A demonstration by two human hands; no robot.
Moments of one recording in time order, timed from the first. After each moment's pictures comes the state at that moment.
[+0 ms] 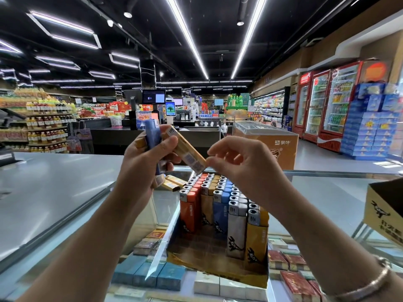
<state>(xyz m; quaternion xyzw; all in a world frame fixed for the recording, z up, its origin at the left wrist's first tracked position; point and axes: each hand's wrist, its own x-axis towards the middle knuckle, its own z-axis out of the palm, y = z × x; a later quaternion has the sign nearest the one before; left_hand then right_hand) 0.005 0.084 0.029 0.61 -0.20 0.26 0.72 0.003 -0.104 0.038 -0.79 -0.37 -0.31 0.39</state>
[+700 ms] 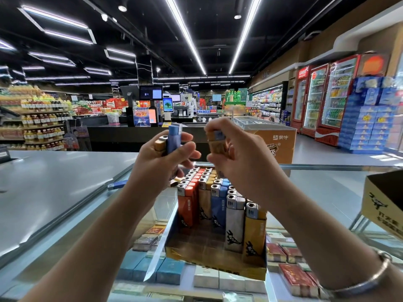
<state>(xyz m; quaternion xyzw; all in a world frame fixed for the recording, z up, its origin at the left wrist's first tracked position) 0.006 0.069 0.022 0.69 -0.22 0.24 0.65 -0.001 -0.101 0.039 -0.80 -0.36 -0.35 0.32</state>
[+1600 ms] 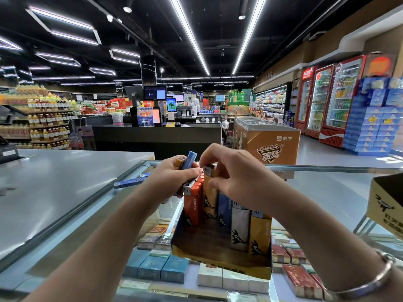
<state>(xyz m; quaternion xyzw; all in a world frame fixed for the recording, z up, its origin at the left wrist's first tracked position) 0.034 0.078 0.001 0.81 -0.09 0.10 0.56 -0.003 -0.094 0.037 -0.86 -0.39 -0.17 0.28</state>
